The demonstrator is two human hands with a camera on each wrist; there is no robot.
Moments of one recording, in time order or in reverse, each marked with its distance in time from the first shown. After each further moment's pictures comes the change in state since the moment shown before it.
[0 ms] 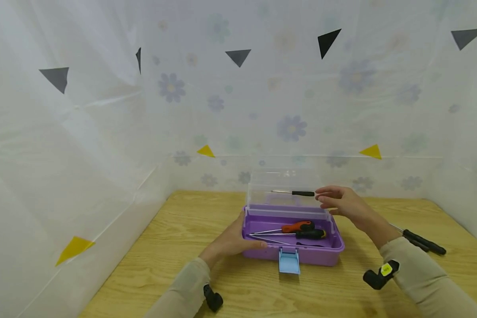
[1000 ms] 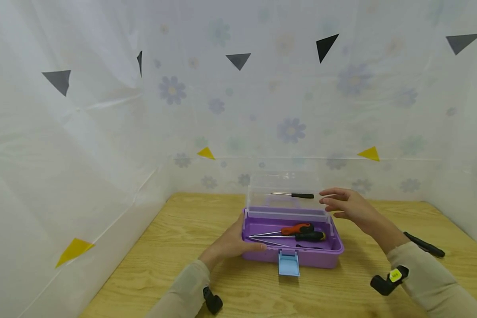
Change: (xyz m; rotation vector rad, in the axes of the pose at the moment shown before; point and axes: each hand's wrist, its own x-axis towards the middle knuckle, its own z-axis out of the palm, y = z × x) left_hand -0.001 0.003 0.001 -0.050 -0.004 0.006; right_hand -0.013 -0.004 -0.007 0.050 -0.018 -0.010
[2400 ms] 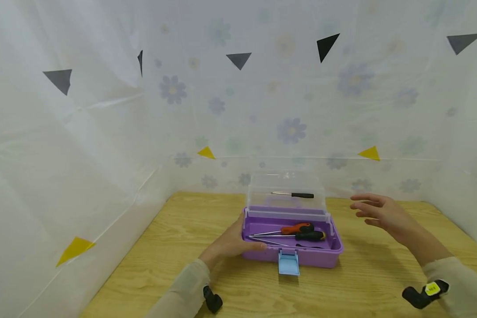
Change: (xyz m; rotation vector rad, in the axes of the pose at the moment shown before) left_hand 0.006 -0.003 -0.001 0.008 -0.002 0.012; right_hand -0.045 0.025 -0.056 0.042 0.042 -0.026
